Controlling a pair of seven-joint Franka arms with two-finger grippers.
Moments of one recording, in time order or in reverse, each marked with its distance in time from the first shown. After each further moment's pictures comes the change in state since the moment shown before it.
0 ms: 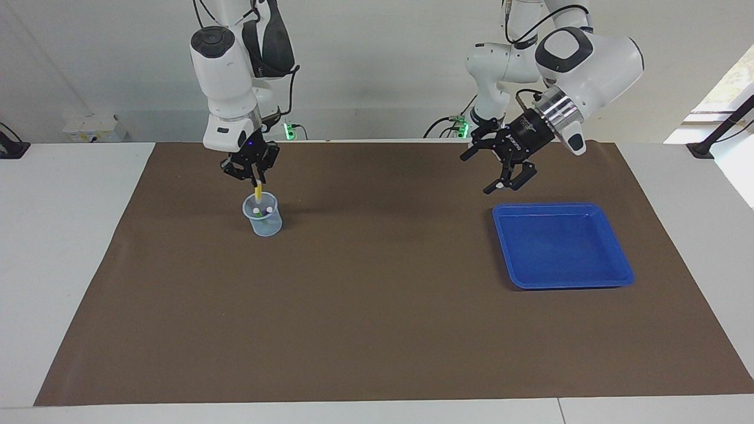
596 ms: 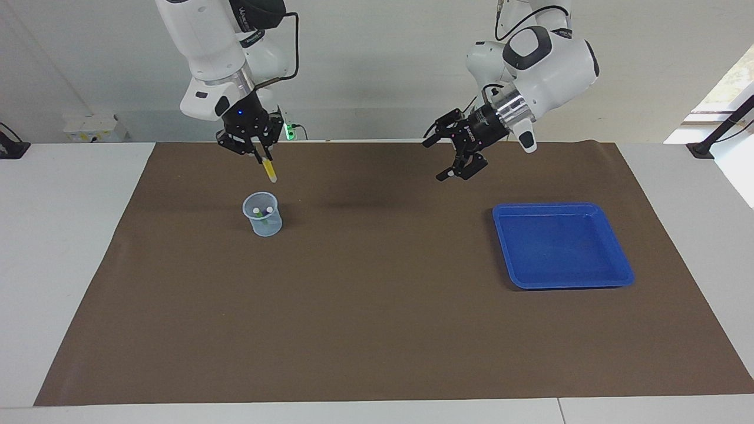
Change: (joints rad) left arm -0.082 -0.001 -0.001 -0.011 -0.096 -0.016 -0.005; right arm -0.005 0.038 -0.011 0.188 0.003 -0.174 0.014
